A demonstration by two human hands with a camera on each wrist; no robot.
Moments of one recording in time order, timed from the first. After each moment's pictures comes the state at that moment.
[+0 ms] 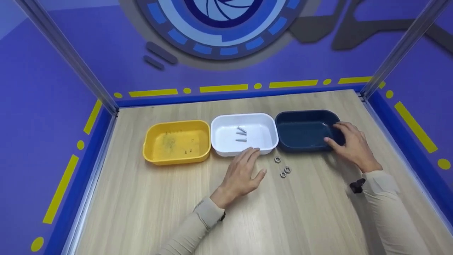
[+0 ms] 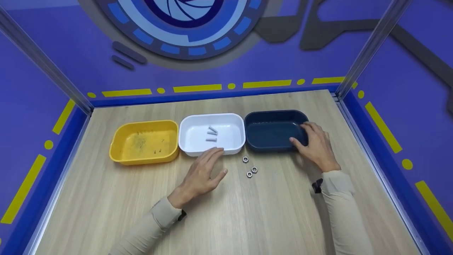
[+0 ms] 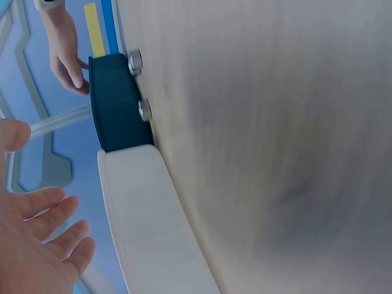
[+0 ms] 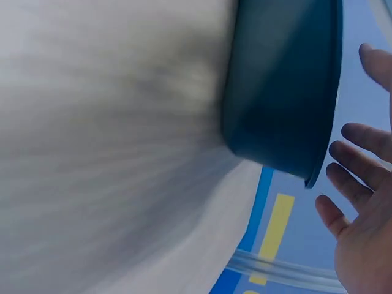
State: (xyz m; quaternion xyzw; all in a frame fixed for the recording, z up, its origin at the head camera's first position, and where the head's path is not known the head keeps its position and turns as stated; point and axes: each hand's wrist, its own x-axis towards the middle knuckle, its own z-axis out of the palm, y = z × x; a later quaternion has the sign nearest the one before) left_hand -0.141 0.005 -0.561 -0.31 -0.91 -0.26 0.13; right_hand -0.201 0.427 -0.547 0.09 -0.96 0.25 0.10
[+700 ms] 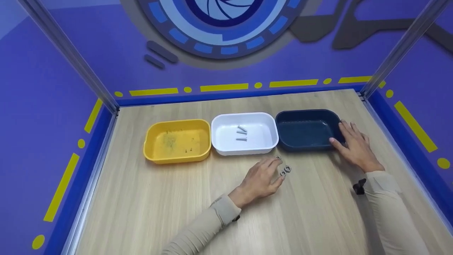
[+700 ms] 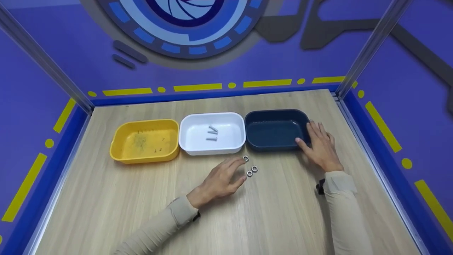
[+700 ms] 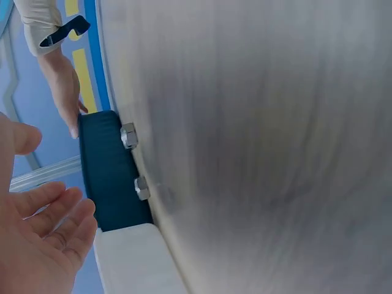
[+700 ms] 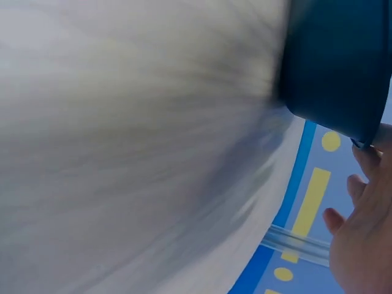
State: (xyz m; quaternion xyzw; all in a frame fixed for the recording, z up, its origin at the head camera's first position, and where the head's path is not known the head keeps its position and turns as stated) left_hand -0.132 0.058 -0.575 -0.38 -0.88 -0.24 0.13; right_hand -0.199 0.454 -0.566 0.09 -0.97 0.23 0.03
